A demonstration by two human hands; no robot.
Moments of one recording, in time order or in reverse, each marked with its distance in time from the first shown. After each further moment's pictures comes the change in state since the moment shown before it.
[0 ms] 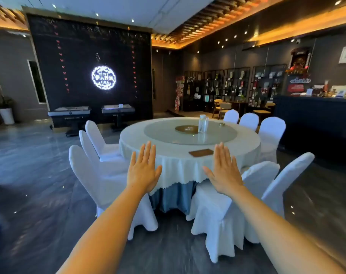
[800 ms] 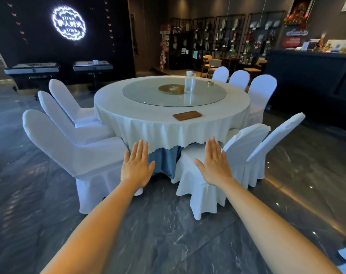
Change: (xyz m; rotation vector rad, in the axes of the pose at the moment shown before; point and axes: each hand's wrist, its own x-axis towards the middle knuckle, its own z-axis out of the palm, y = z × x) left_hand 0.026 0.049 0.160 -0.052 -0.269 0.017; right_hand 0.030 0.083 0.125 0.056 -0.228 0.115
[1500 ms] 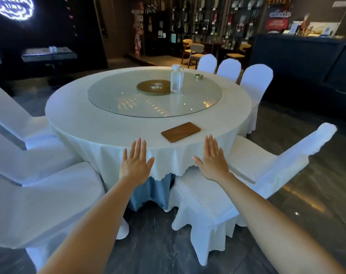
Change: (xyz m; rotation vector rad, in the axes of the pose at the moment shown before) left_hand 0.434 -0.032 0.085 -0.021 -0.092 0.113; right_hand 0.417 0.035 0.040 0.001 -0.038 0.139
